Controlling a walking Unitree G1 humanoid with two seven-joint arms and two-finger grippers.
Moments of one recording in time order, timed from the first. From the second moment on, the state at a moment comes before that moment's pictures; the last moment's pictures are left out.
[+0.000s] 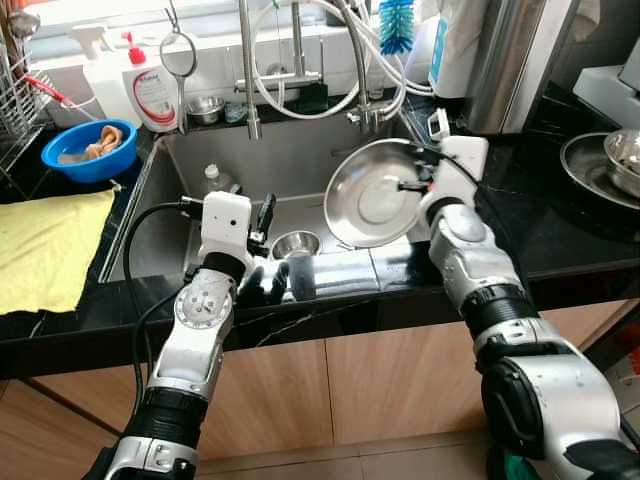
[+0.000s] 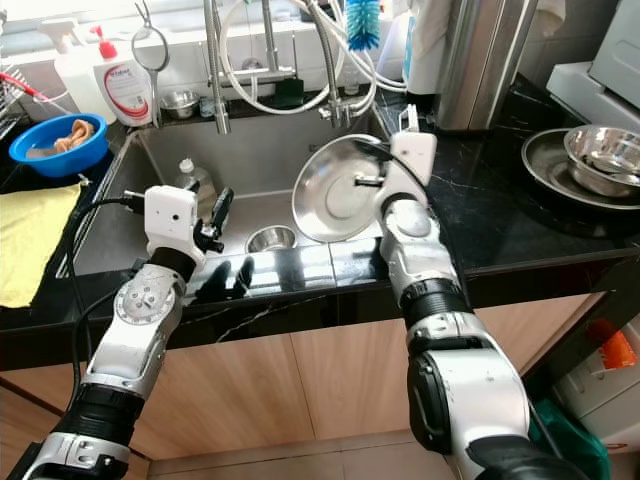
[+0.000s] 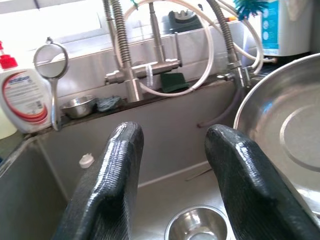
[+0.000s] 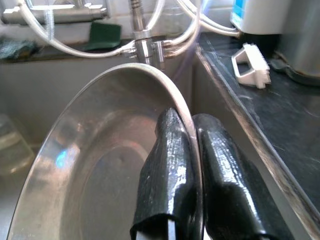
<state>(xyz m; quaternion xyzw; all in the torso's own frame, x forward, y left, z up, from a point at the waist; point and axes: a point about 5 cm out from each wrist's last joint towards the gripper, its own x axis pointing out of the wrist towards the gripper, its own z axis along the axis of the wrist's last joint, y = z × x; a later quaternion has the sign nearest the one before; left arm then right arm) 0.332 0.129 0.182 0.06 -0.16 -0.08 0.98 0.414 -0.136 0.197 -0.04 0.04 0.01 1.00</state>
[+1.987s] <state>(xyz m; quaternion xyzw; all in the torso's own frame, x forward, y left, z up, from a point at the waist) 0.304 0.148 0.167 0.05 -0.16 -0.04 0.99 0.365 -0.203 0.200 -0.06 -0.14 -0.06 0.99</state>
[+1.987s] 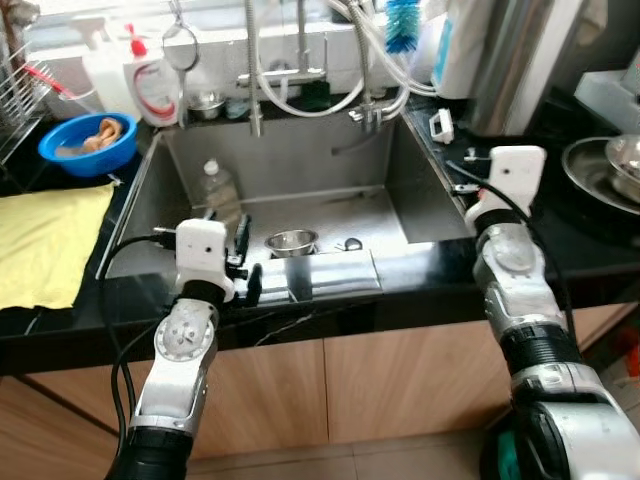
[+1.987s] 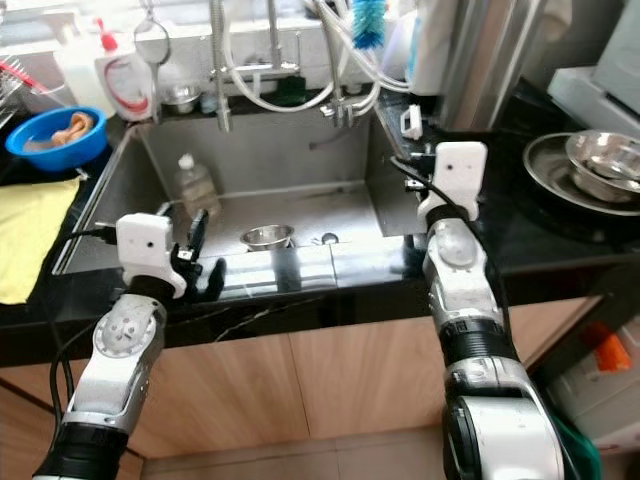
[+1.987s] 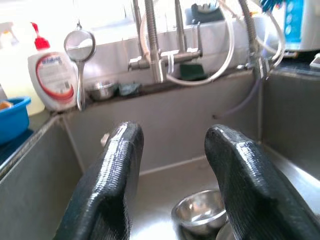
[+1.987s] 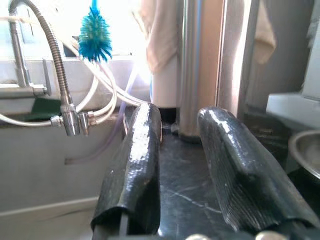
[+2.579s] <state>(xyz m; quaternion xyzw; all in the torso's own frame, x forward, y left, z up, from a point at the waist) 0.308 0.139 0.175 0.07 -0.18 -0.04 0.98 0.349 -0.182 0.193 -0.07 -0.12 -0.02 0.99</state>
